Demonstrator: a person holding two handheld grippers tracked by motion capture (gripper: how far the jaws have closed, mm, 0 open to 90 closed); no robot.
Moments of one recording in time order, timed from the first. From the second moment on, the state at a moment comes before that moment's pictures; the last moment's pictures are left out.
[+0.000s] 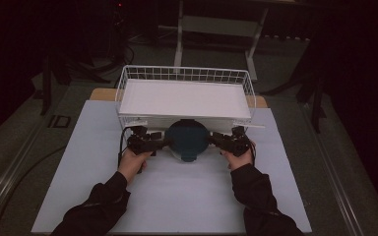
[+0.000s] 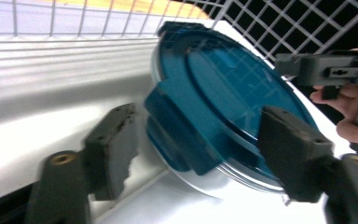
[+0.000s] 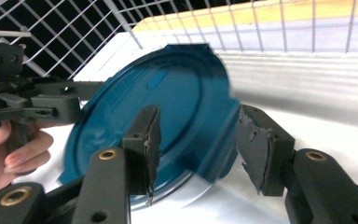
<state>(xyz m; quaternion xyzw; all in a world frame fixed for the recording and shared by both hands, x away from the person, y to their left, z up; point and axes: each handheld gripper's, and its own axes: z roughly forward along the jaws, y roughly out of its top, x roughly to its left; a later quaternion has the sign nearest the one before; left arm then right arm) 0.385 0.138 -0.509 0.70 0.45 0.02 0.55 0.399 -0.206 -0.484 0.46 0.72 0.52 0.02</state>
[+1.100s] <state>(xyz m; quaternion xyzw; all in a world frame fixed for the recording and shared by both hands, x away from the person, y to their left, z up) 0.293 0.160 -0.472 0.76 0.34 0.02 0.55 0.323 -0.167 -0.473 0.36 0.79 0.49 0.01</state>
